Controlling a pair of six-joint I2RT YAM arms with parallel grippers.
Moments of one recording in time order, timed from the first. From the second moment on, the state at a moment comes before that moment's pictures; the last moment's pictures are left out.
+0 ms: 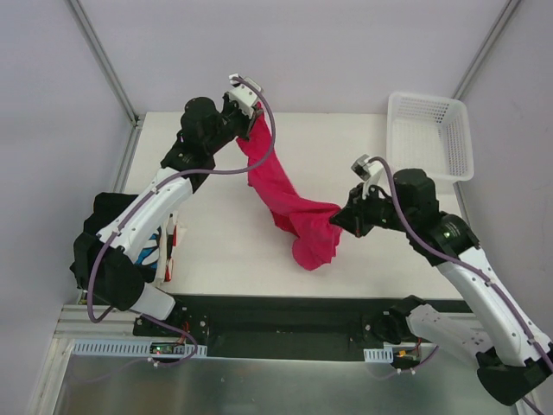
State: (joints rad) left arm -0.45 1.46 1.38 0.05 0.22 0.23; right arm 0.56 0.92 1.06 -0.73 -0.48 0.14
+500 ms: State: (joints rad) left arm -0.45 1.43 1.27 0.09 0.14 0.22; right arm 0.47 0.98 1.08 -0.67 -0.08 0.20
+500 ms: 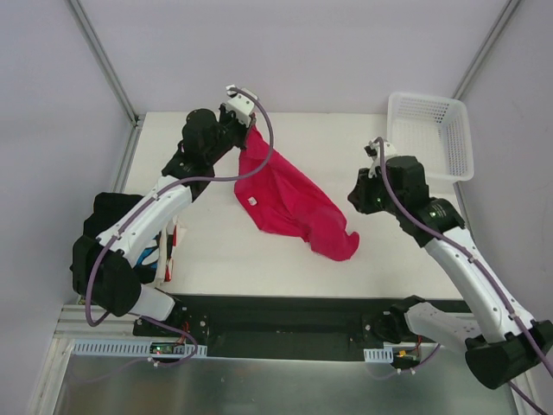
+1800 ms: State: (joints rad) left arm -0.45 1.26 1.09 0.14 0.09 0.13; right arm 0.65 1.32 0.78 -0.43 -0.23 0.51
